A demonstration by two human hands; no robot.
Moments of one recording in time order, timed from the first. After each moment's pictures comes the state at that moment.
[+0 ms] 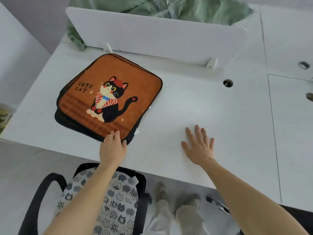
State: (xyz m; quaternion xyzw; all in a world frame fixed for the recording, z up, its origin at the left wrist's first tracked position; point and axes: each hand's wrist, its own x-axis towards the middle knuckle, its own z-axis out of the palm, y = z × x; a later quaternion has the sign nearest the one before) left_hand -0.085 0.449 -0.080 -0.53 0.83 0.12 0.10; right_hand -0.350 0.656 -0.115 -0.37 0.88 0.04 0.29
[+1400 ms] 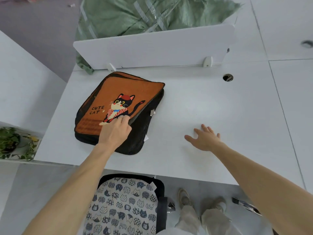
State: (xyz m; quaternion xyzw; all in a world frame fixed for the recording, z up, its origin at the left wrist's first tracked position) left_hand -0.114 0.391 0.020 -0.26 0.96 -0.08 -0.02; right_hand -0.369 0.632 -0.075 -0.31 0.86 -0.01 0.41
